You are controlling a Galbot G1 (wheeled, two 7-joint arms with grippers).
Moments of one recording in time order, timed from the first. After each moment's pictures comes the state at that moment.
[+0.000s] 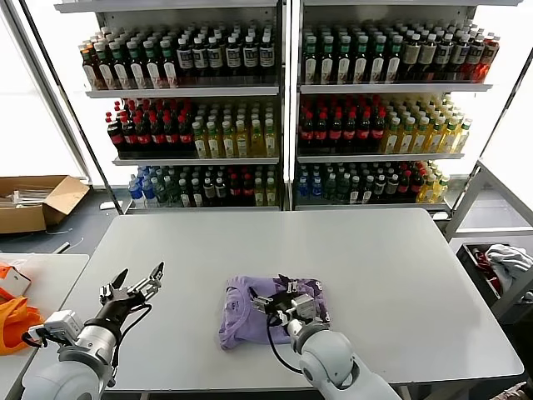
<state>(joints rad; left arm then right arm) 1.47 -1.09 -0.67 -2.20 -0.81 0.42 -0.25 -0.96 1.27 -0.10 1.78 0.41 -0.51 0.21</state>
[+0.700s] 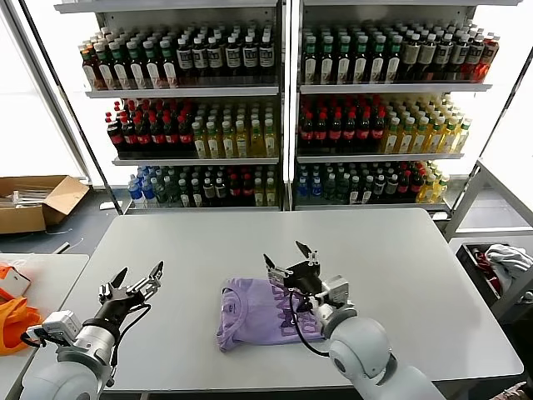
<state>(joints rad) 1.47 -1.08 -0.69 -2.20 -0.80 0.41 -0.22 -1.02 1.13 0.07 2.04 0.46 -0.42 0.18</state>
